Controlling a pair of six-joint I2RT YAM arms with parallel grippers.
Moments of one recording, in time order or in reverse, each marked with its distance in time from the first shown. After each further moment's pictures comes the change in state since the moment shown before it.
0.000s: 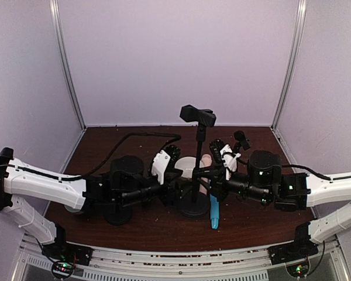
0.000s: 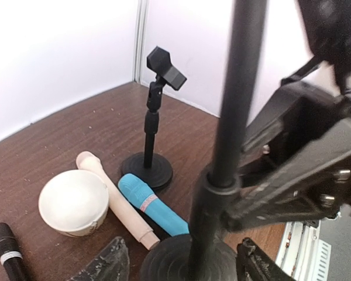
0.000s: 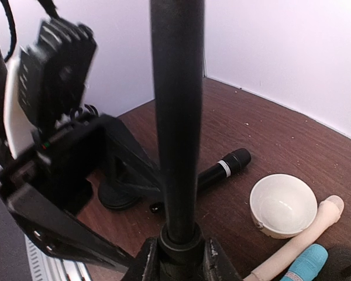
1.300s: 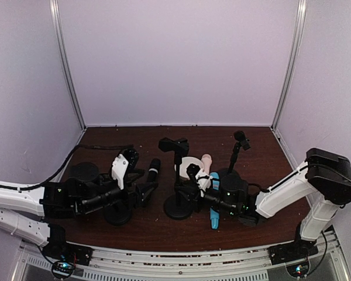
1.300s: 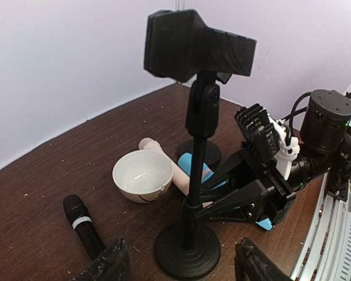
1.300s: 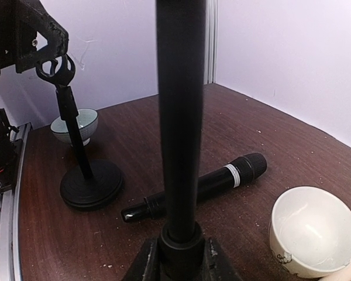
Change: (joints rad) left arm 0.000 -0.454 -0.250 -0.198 -0.152 0.092; right arm -0.076 0.573 -0.151 0.828 -0.096 -0.193
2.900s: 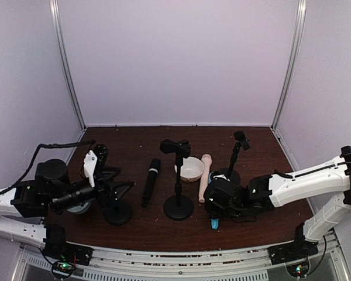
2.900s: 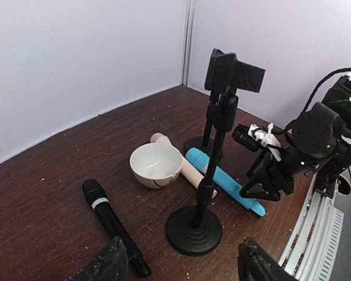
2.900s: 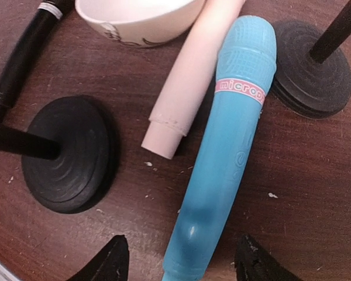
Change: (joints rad) left arm 0.000 -0.325 0.008 -0.332 -0.012 -0.056; right arm 0.100 -0.220 0.266 -1.454 0.340 0.853
